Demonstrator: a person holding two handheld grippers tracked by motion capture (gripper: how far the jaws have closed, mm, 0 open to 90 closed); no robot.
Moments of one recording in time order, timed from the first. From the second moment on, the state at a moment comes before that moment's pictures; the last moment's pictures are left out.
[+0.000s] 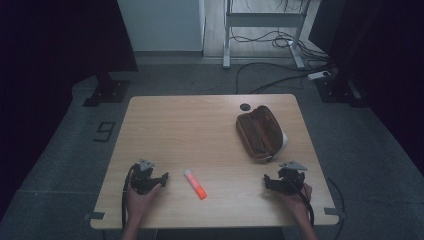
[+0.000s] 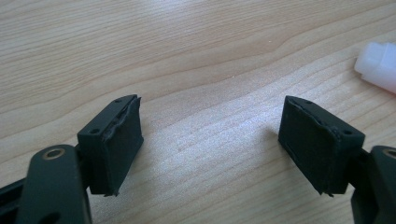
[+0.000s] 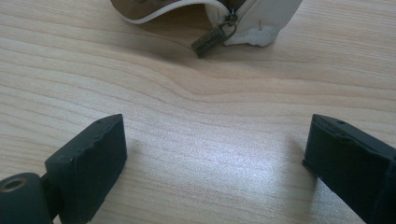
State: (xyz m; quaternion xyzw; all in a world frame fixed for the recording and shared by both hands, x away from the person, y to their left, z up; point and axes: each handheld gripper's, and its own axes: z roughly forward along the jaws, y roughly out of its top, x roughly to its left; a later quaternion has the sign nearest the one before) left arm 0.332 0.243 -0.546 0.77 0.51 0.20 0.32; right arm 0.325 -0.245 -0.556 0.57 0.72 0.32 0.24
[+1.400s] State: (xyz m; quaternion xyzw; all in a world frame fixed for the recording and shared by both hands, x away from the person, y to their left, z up) left arm 0.333 0.244 -0.546 0.77 0.52 0.21 0.31; right arm 0.315 -0.252 -0.521 0.57 0.68 0.39 0.26
